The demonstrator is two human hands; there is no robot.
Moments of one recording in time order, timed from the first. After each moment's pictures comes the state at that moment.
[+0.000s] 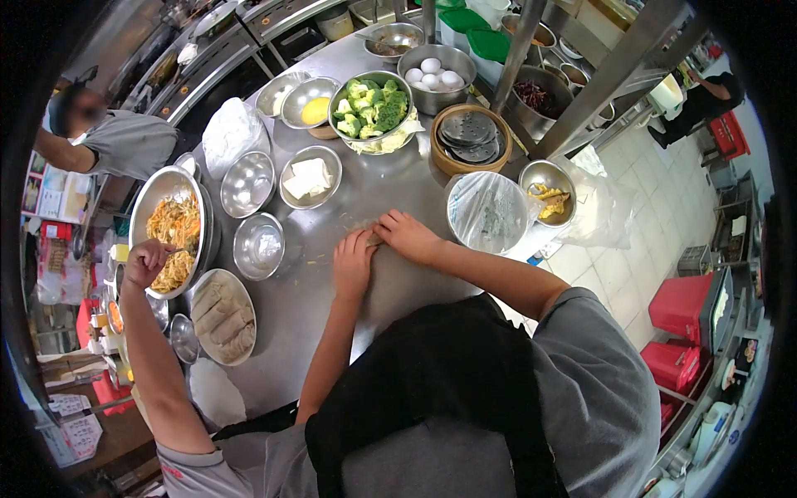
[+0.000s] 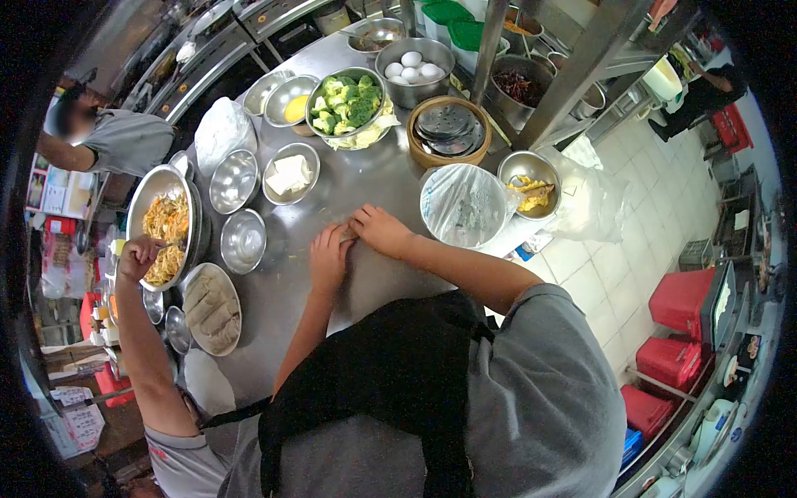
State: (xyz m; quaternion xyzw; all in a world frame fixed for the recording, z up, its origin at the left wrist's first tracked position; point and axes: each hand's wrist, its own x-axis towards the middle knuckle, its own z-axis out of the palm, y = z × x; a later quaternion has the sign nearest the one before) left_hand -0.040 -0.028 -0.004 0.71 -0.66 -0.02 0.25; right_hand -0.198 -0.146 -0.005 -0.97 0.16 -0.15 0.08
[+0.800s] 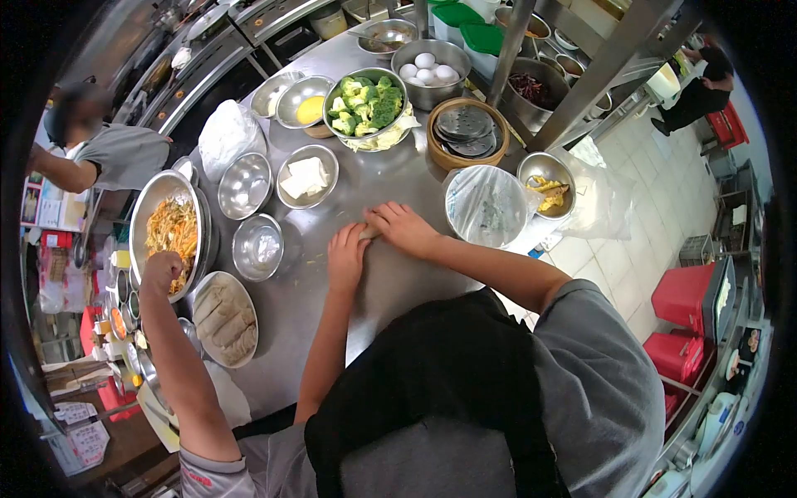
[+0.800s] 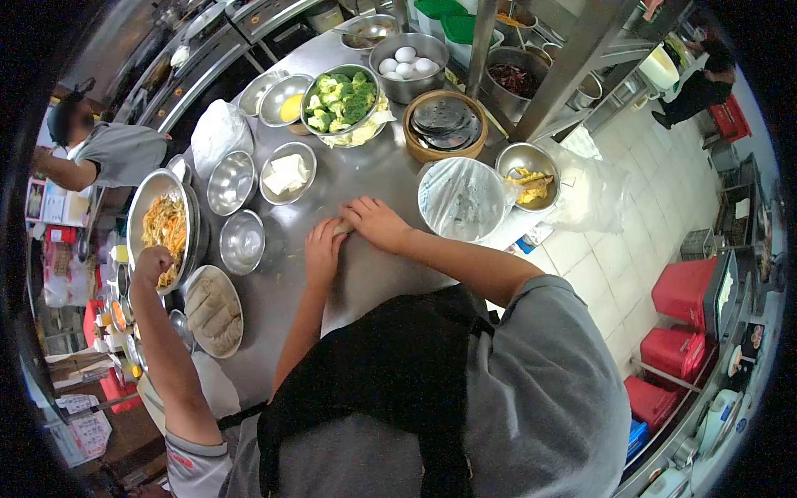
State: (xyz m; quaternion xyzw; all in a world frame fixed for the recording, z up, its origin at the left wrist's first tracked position) left_hand -0.026 -0.035 0.000 0.69 -0.66 -0.05 0.29; right_hand -0.195 -0.146 0.006 -0.95 0.20 -0.22 0.12
